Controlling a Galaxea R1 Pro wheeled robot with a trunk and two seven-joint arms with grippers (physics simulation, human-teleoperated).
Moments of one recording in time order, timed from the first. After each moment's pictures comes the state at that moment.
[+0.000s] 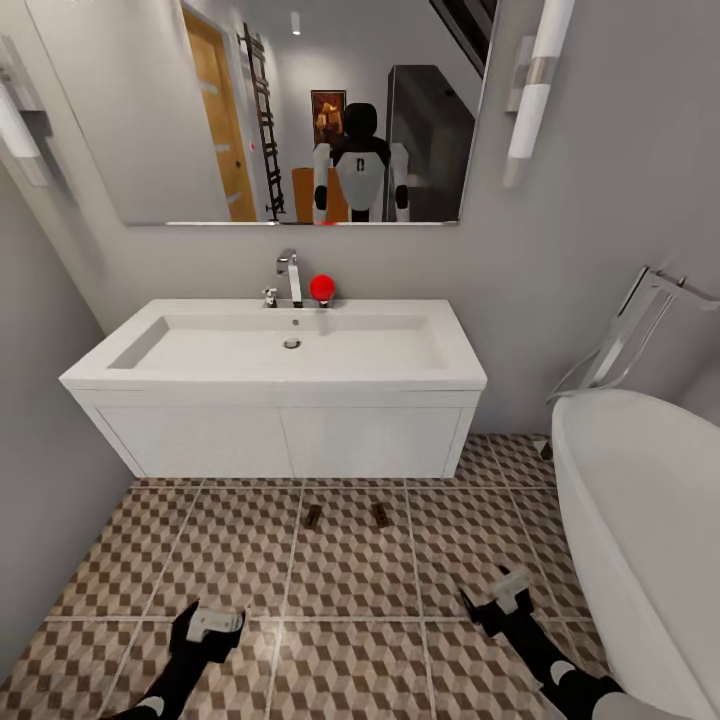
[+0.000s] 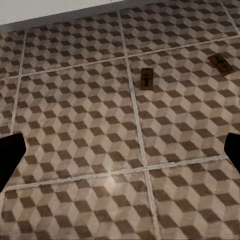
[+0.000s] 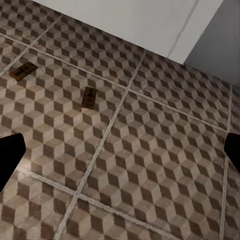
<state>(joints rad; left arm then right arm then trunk) -0.59 0.08 -0.45 0.08 0.31 -0.69 -0.01 -0.62 -0.12 0.09 -0.02 0.29 -0.70 0.05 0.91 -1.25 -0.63</state>
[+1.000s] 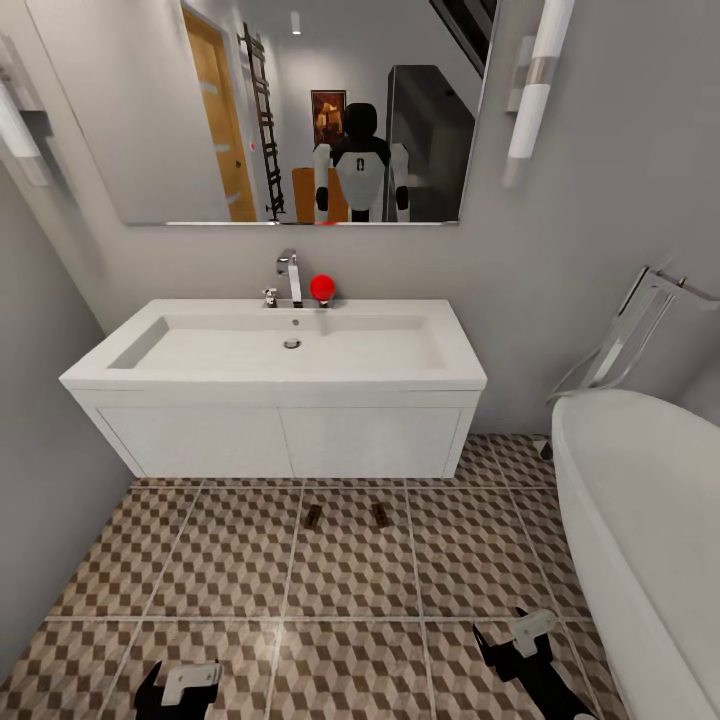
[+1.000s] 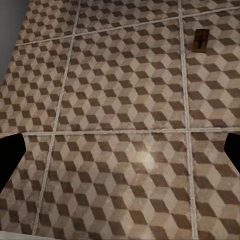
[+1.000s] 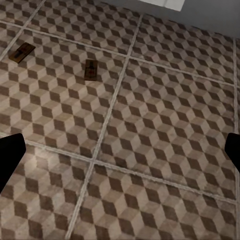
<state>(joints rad) -0.46 0.05 -0.45 0.08 0.32 -0.72 0.26 -0.52 -0.13 0.09 -0.02 0.11 -0.70 0.11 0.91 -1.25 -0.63</state>
